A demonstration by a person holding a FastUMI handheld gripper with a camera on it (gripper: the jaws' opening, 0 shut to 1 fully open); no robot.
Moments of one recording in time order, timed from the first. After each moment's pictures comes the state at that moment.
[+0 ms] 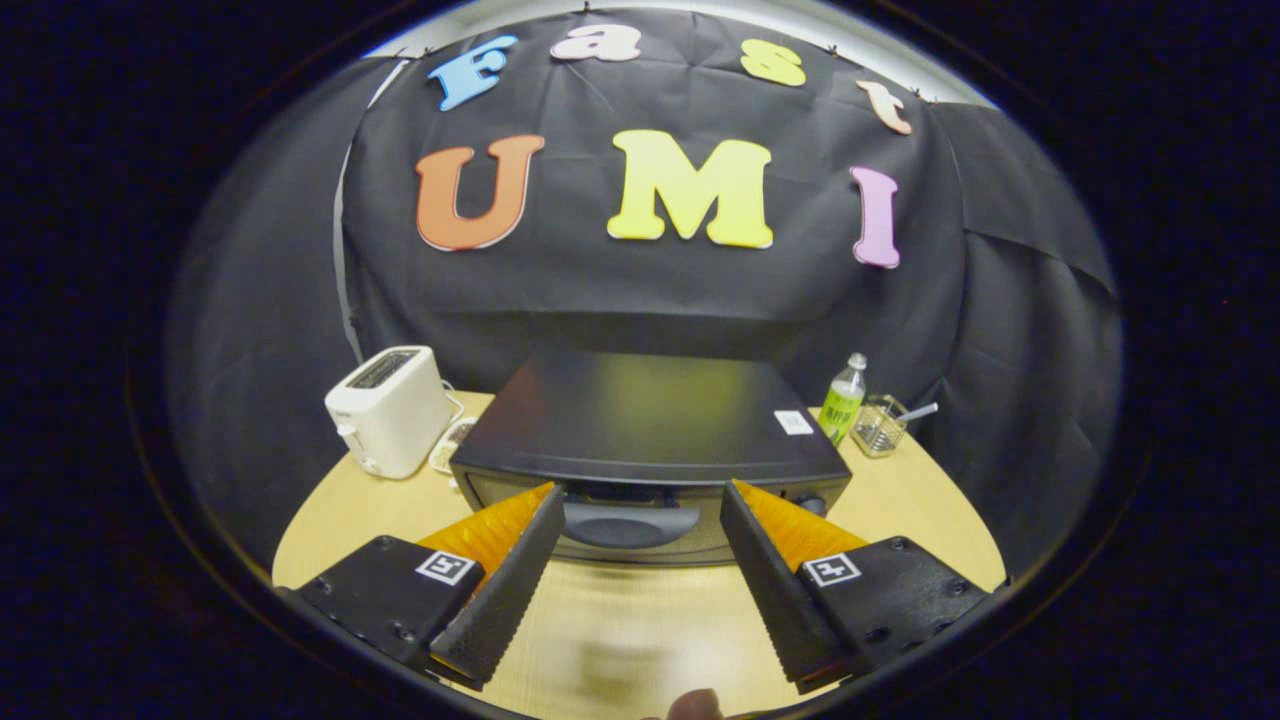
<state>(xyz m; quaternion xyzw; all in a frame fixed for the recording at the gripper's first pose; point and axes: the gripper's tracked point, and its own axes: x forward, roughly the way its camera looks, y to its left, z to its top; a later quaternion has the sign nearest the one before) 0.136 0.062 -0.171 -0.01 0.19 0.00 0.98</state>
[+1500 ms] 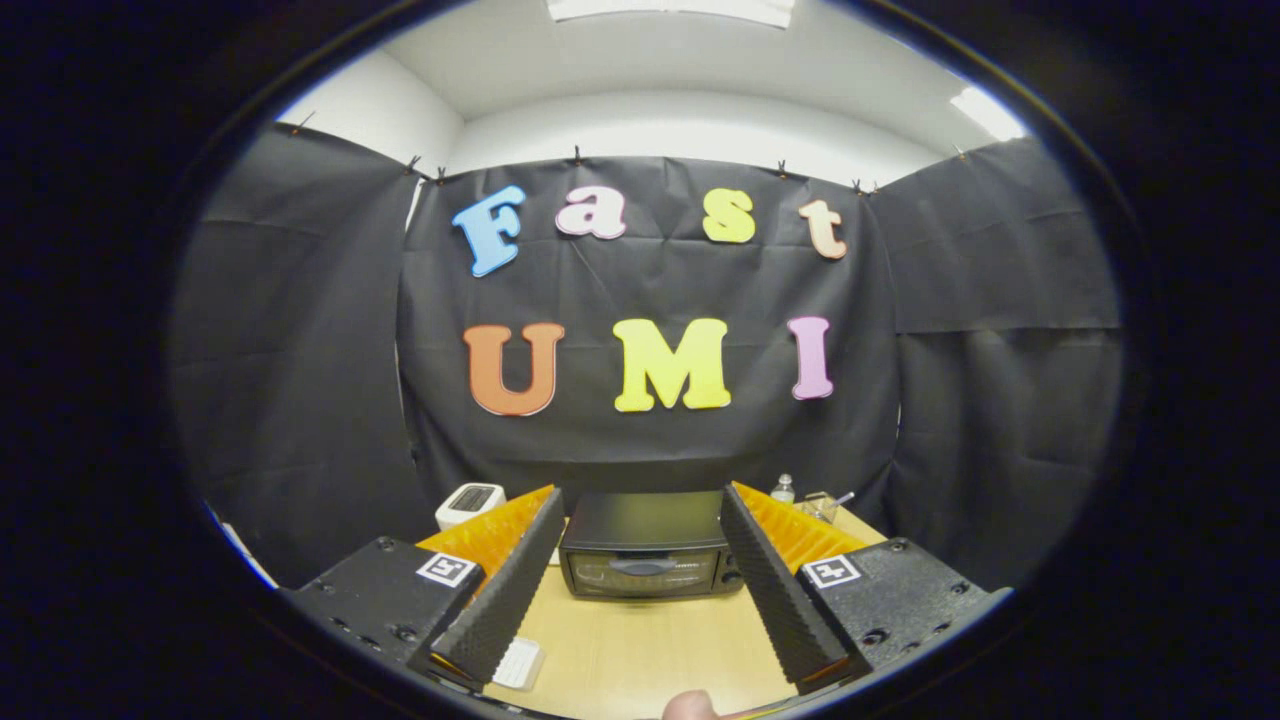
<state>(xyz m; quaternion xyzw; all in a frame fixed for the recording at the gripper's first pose) -0.090 0.069 0.024 0.03 0.02 -0.01 1.00</state>
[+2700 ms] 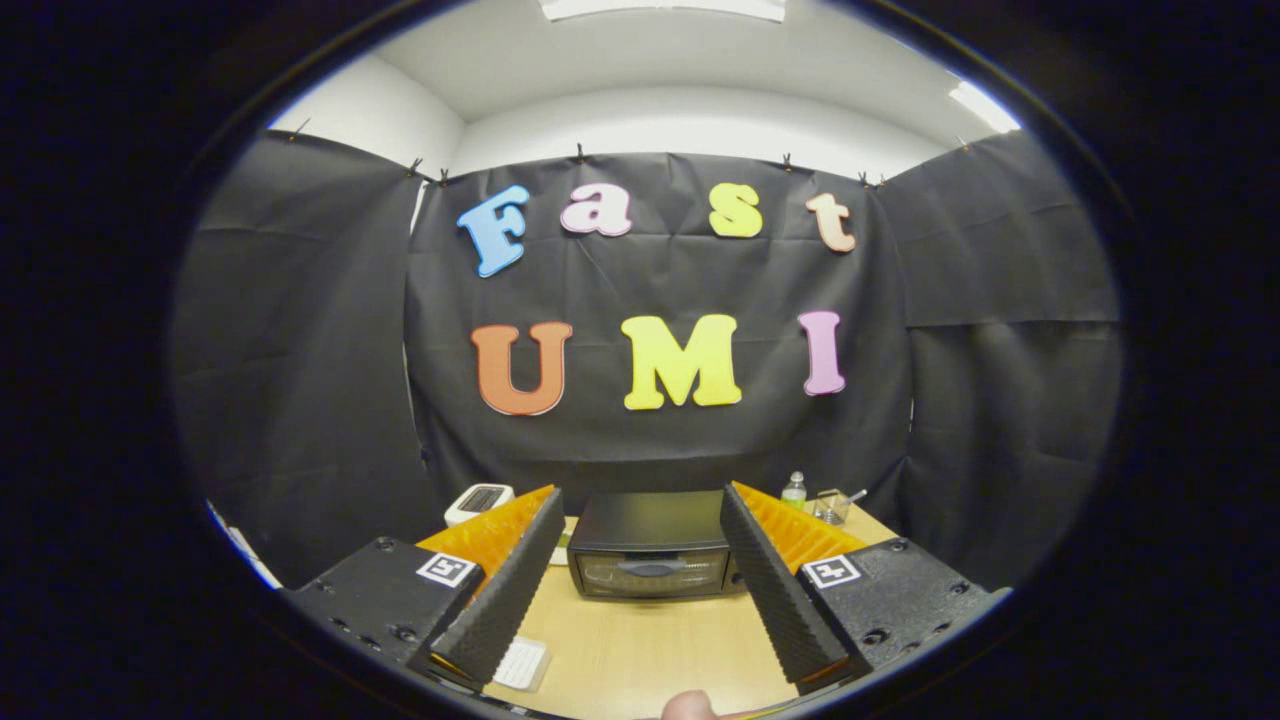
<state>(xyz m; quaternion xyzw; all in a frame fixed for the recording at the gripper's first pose) -0.076 0.068 0.024 0.04 0.02 0.01 1.00</state>
